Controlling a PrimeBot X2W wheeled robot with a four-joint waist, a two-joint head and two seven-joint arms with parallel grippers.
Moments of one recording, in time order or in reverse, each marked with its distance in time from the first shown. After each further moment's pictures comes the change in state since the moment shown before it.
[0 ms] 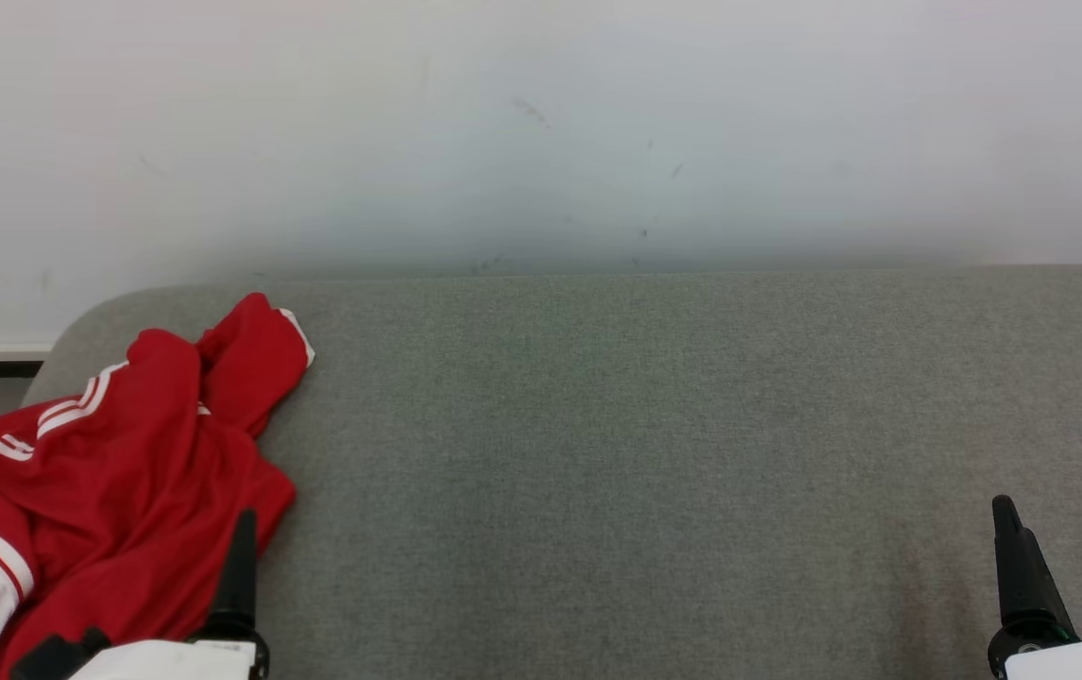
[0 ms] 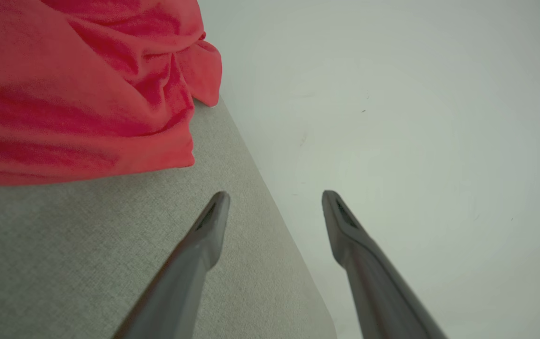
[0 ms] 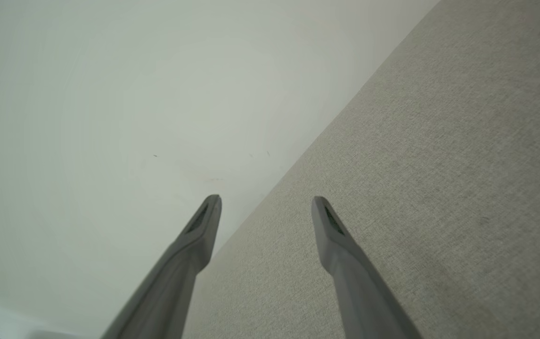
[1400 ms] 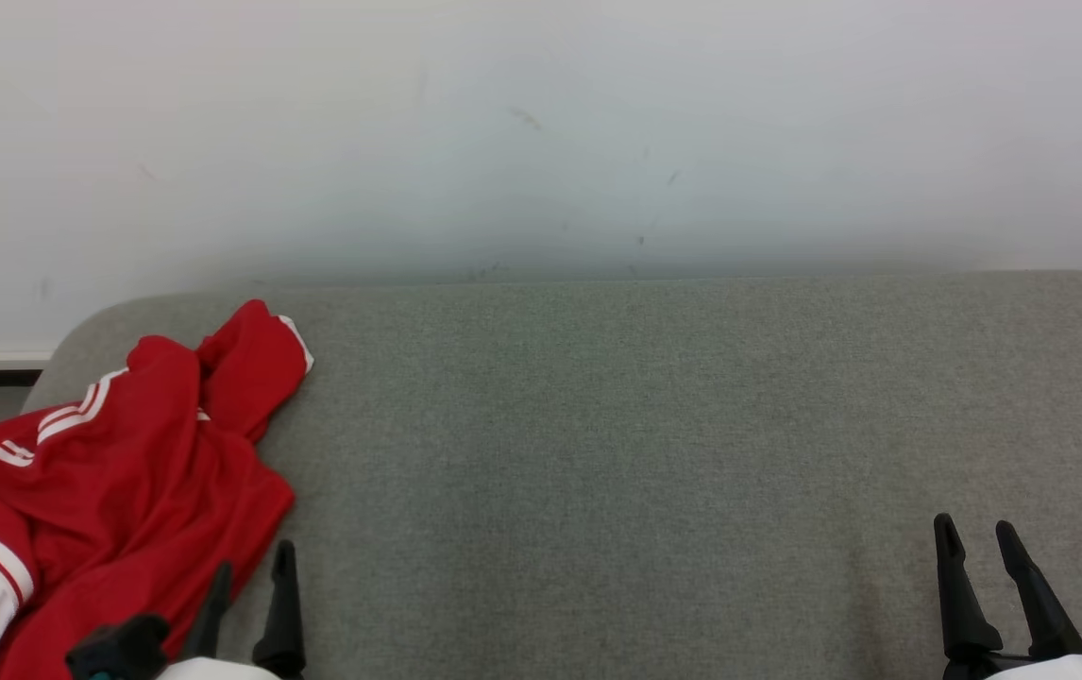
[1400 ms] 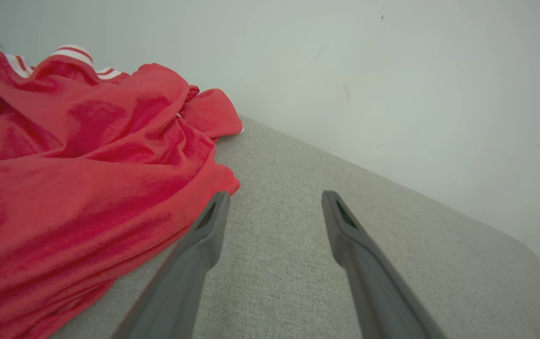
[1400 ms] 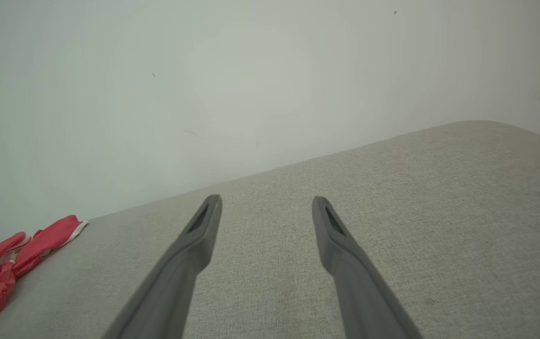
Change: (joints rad) left arm 0.041 0.030 -0.068 0.005 0.748 0.067 -0.130; right arm 0.018 -0.042 0.085 0.009 -0.587 0.000 -0.129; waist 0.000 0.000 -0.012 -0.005
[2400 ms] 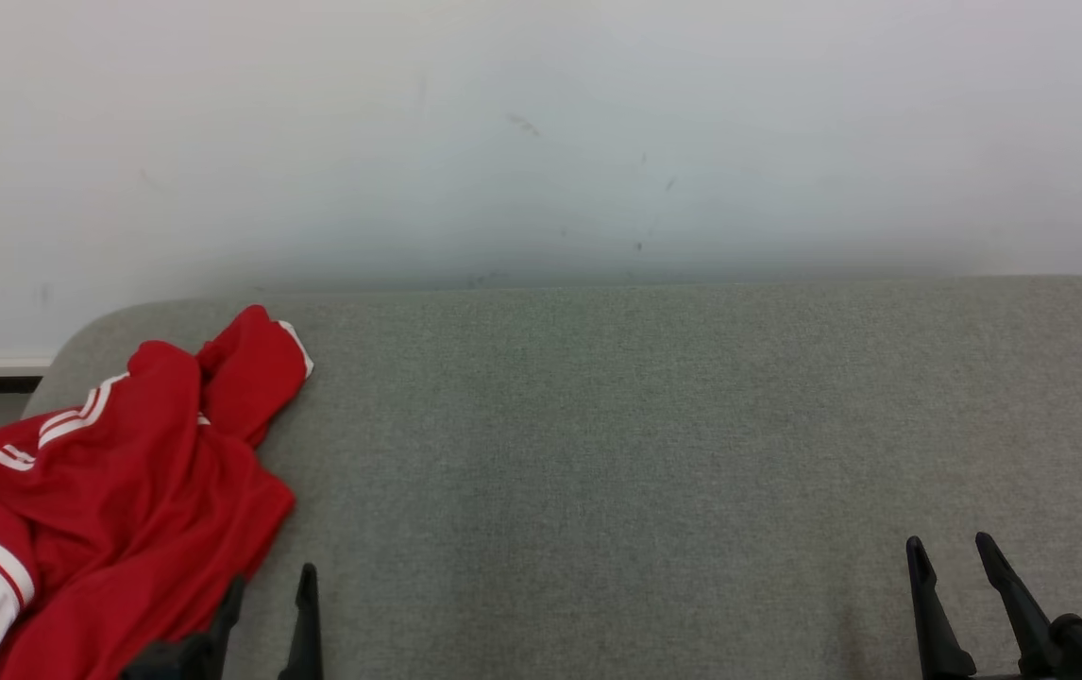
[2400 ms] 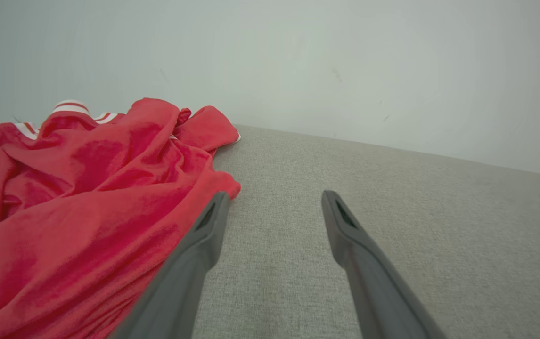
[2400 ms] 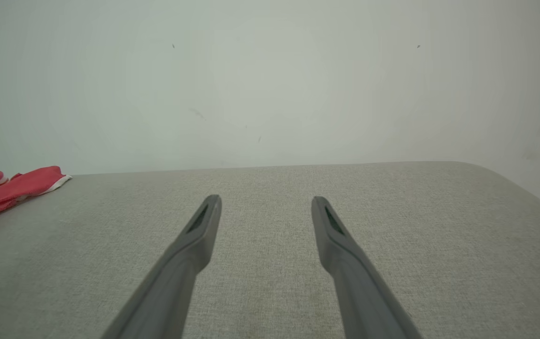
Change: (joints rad) left arm 0.031 0.011 -0.040 0.006 0.243 0.020 -0.067; right arm 0.020 0.009 0.013 0.024 -0.248 0.000 -0.069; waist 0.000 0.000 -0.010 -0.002
